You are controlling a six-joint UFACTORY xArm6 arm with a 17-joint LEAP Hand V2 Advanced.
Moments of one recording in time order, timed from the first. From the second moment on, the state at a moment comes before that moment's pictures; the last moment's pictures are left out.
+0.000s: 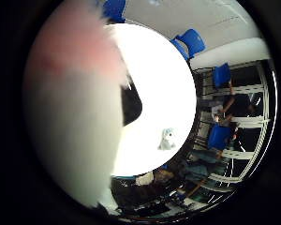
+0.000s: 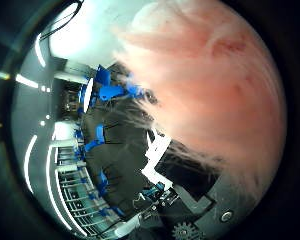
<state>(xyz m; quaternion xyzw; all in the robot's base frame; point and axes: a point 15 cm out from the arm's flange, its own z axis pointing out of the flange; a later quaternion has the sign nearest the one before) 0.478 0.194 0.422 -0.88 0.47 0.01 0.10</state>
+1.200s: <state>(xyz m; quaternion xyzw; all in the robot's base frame) 0.400 0.019 0.433 -0.85 0.52 0.12 0.01</state>
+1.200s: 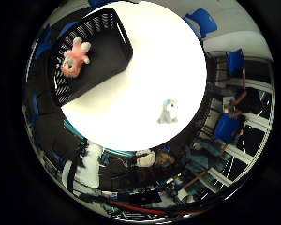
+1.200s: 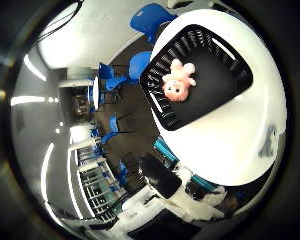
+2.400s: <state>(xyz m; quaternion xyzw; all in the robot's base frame) 0.335 -0.288 0.294 -0.68 0.73 0.06 -0.03</state>
